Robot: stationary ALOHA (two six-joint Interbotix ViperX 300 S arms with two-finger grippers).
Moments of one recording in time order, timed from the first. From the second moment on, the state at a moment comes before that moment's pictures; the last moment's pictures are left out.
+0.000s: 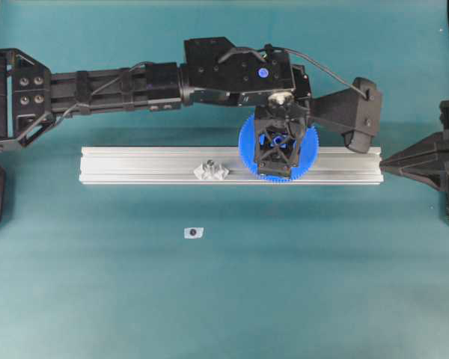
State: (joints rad) left arm 0.13 0.63 -0.59 0.02 1.28 0.30; right arm -0.04 -1.09 1.32 0.03 0.11 0.18
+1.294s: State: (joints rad) left arm 0.14 0.63 -0.59 0.02 1.28 0.30; right arm -0.04 -1.09 1.32 0.03 0.11 0.18
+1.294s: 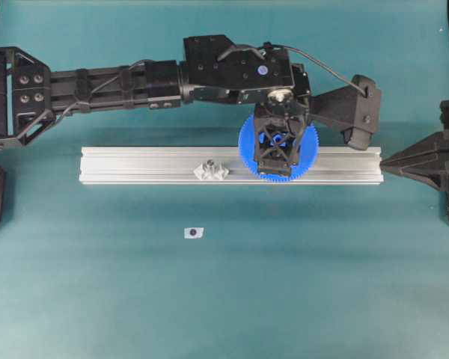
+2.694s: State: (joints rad) left arm 0.14 0.63 -0.59 0.02 1.29 0.28; right arm -0.04 -1.11 1.32 0.03 0.13 0.18
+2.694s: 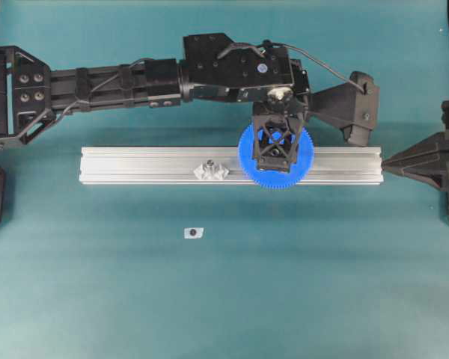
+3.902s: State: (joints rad) left arm 0.11 0.53 -0.58 0.02 1.27 0.24; right arm -0.04 -1.11 1.32 0.03 0.13 0.18
